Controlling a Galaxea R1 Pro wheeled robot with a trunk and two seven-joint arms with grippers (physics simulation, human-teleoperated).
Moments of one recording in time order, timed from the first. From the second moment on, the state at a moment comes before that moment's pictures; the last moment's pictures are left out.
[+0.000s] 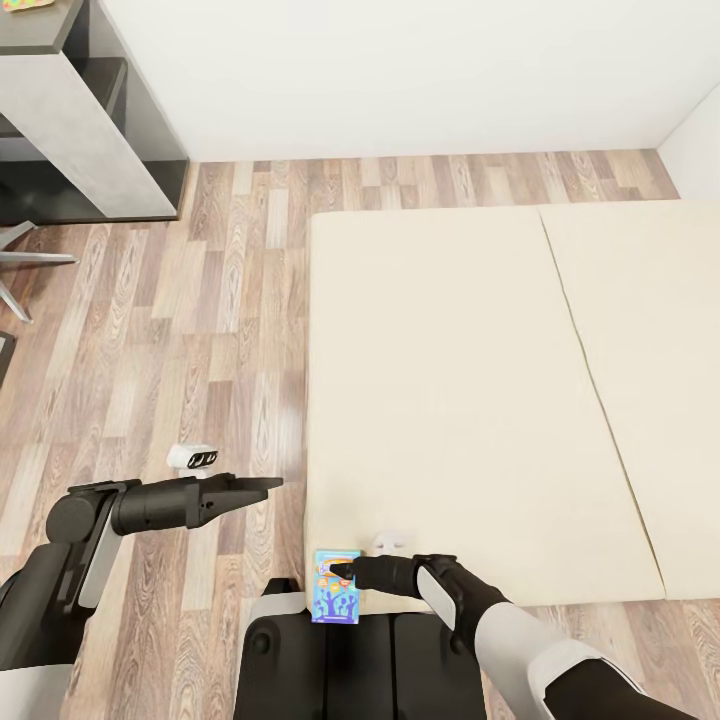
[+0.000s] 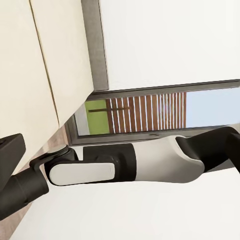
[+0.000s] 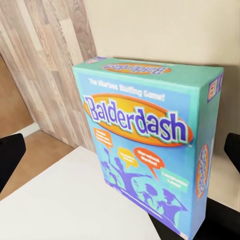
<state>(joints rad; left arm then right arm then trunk) -0.51 0.19 0.13 -1.48 0.20 1.03 -1.57 -0.77 0.16 0.34 -0.25 -0.44 0.30 0.50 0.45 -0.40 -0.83</state>
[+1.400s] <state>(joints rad) -0.51 0.19 0.13 -1.48 0.20 1.03 -1.57 -0.77 0.16 0.34 -0.25 -0.44 0.29 0.51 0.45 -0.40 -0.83</state>
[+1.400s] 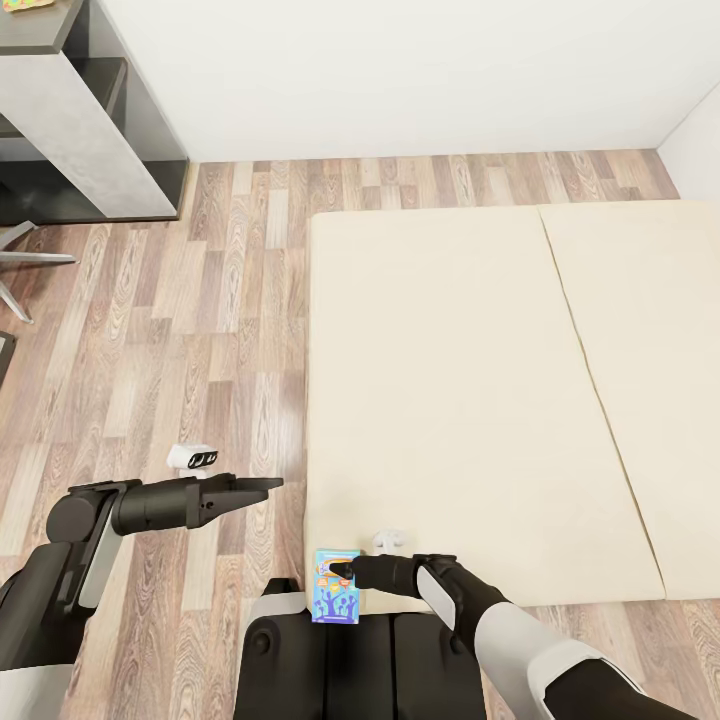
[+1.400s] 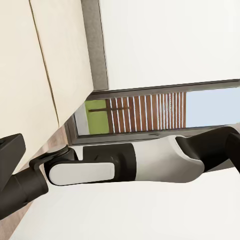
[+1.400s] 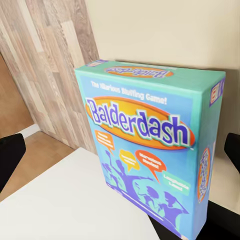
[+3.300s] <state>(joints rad) -0.51 0.19 0.13 -1.48 0.20 1.03 -1.57 -0.77 0.16 0.35 -0.25 -0.43 0.29 0.51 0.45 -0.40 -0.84</state>
